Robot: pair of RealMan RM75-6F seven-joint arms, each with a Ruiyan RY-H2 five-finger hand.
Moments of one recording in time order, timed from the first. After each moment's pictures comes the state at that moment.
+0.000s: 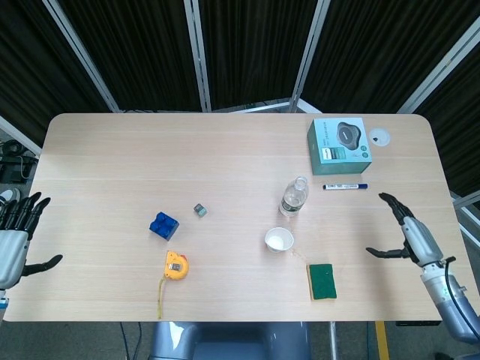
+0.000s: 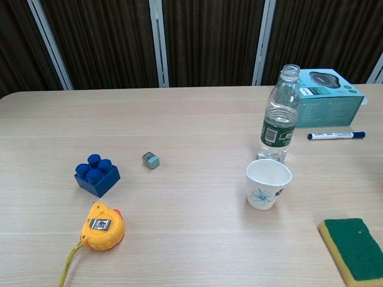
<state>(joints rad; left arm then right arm) -0.13 -0.99 -0.05 -1.84 1.46 1.44 0.15 0.38 -1.12 0.03 -1.46 -1.42 1.10 0.74</state>
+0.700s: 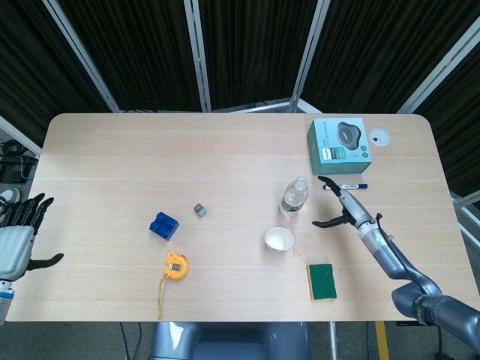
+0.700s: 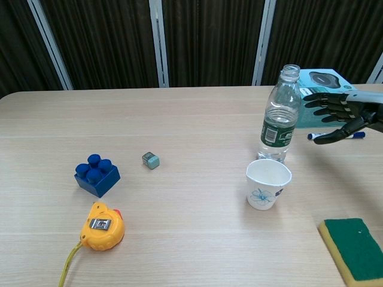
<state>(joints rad) -0.18 -1.00 -0.06 -1.82 1.34 1.32 0.17 0.66 -1.48 0.11 -1.04 -1.46 0.77 1.04</state>
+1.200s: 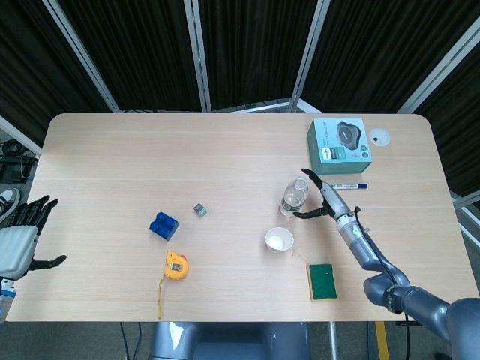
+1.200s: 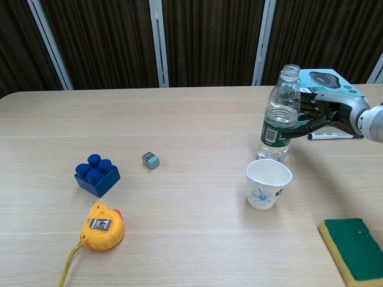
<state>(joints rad) -0.20 -0.99 -0.06 -1.81 1.32 1.27 0.13 0.72 -1.62 0.19 -0.97 -1.34 0.72 0.96</state>
